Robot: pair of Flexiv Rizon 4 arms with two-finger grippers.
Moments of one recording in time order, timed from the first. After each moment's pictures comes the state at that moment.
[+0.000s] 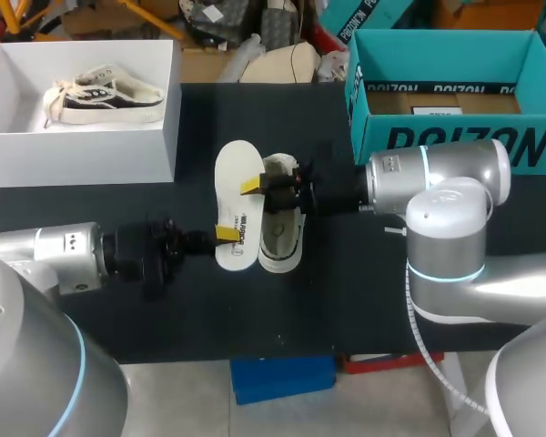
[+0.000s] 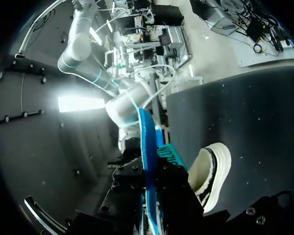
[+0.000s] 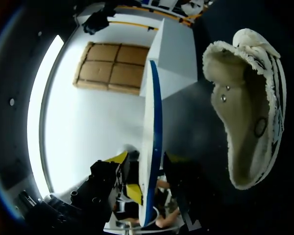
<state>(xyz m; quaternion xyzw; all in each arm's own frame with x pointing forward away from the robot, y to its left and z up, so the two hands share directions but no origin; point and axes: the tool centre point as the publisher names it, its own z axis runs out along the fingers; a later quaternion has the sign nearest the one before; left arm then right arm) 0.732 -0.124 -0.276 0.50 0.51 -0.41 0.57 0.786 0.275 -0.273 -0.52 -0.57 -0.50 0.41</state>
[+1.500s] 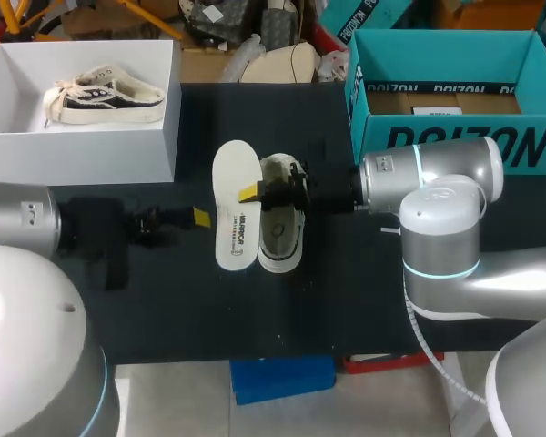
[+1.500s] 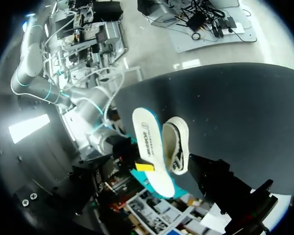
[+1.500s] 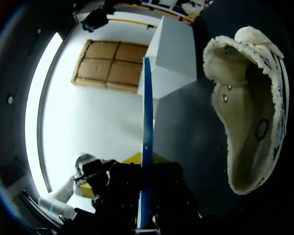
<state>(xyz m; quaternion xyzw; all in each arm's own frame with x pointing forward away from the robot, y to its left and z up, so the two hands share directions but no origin) 0.715 -0.061 -0.230 0.64 0.59 -0.14 0.48 0.788 0.281 -0.279 -0.51 -0.58 -0.49 0.40</state>
